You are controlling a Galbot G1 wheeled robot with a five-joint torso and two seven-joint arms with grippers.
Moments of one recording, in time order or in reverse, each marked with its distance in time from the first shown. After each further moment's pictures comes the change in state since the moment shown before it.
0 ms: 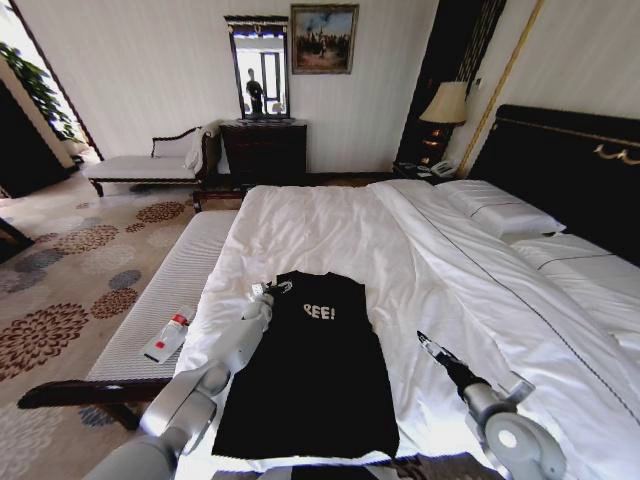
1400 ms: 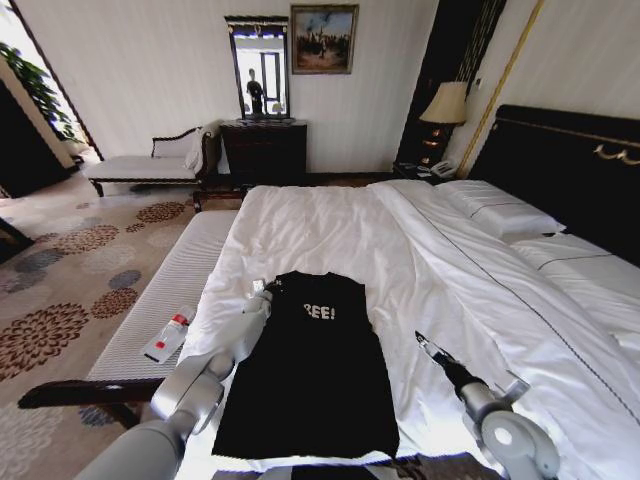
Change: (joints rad) left arm -0.060 -0.018 0.003 0.119 0.096 -0.019 0.013; right arm 0.055 -0.033 -0.037 -0.062 0.014 0.004 -0.007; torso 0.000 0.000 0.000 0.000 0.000
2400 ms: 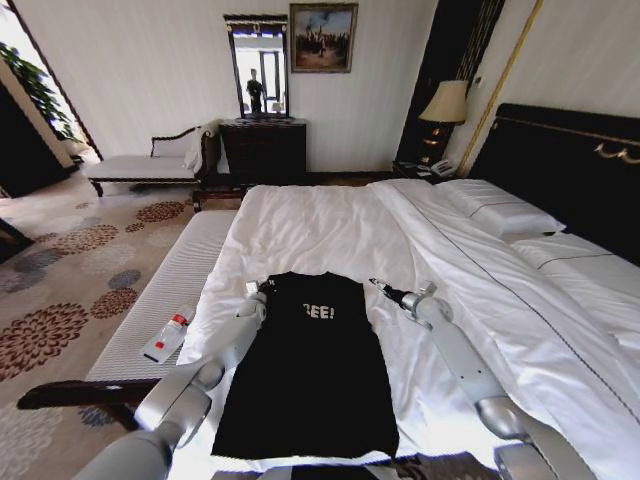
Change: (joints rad) left arm 0.049 0.069 0.073 -0.125 -0.106 -0.018 -0.084; right arm 1.099 -0.056 -0.575 -1.150 0.207 -0.111 -0.117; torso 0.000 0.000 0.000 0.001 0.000
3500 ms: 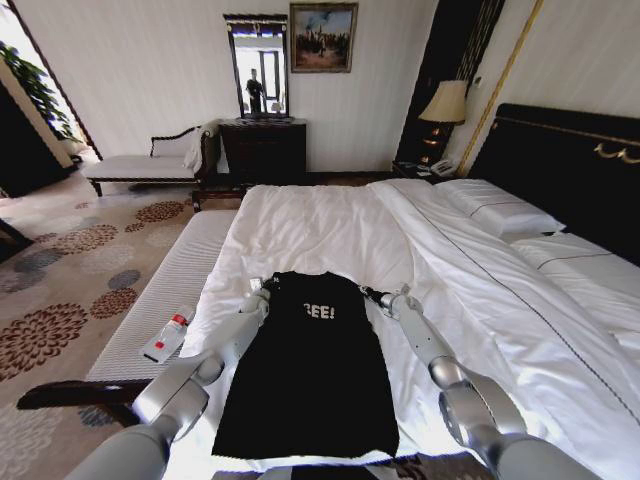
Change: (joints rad) left arm -0.043 -0.012 0.081 0.017 -0.054 0.006 0.006; right arm 0.138 0.111 0.050 -0.334 -0.233 0.050 -0.184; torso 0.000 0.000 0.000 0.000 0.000
